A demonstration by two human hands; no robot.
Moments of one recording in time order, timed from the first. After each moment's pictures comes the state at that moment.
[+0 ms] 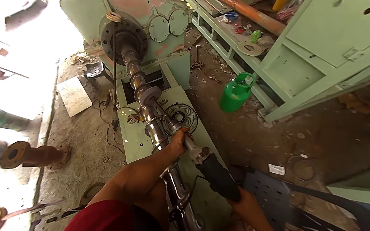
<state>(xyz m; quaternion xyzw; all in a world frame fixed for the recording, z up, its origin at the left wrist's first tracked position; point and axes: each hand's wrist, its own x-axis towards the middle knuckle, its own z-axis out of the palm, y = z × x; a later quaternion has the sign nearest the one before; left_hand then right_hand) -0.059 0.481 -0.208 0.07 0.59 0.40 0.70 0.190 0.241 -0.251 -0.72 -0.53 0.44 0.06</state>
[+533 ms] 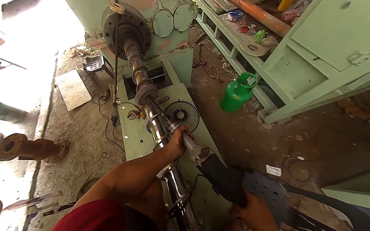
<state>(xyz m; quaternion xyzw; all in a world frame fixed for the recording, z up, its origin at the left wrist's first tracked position) -0.075 0.463 -0.187 0.05 0.52 0.43 0.74 0.188 0.238 -0.198 -0.74 -0.55 0.38 -0.02</state>
